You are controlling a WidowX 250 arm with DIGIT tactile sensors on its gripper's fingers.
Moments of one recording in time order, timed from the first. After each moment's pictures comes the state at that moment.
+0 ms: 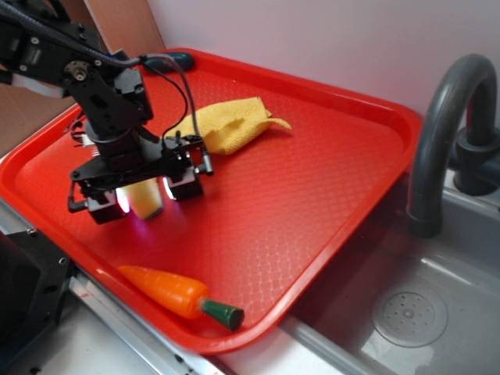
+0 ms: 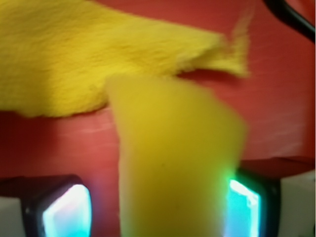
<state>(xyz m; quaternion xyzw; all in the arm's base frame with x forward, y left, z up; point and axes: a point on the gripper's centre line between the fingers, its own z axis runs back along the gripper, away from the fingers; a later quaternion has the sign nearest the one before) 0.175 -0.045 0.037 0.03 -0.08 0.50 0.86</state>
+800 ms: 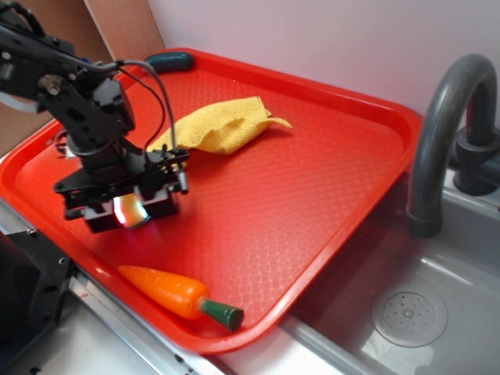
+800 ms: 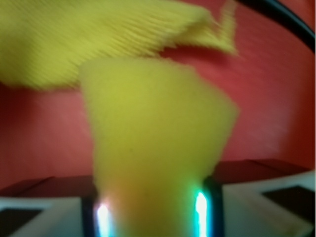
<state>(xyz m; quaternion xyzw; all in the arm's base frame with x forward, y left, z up) 0.158 -0.043 0.052 0.02 -0.07 0.47 0.88</state>
